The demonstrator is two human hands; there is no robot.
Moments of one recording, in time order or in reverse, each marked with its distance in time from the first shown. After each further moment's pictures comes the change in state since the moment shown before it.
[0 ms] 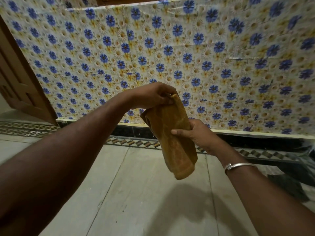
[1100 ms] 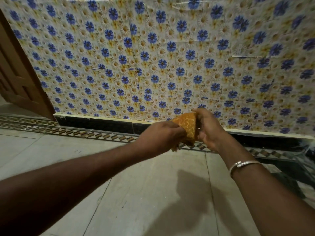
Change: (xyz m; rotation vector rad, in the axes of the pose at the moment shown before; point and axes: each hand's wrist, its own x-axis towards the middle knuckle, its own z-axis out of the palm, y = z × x) left_hand -0.048 -0.031 0.124 0.504 0.322 0.415; right_hand -0.002 -0.011 0.003 0.424 0.288 0.241
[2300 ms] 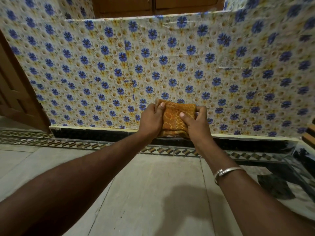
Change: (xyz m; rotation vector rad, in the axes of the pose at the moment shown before) left_hand 0.052 -0.019 -0.014 -0.828 0.439 -0.894; right_hand -0.015 -0.011 0.026 -0.244 0.291 -0.412
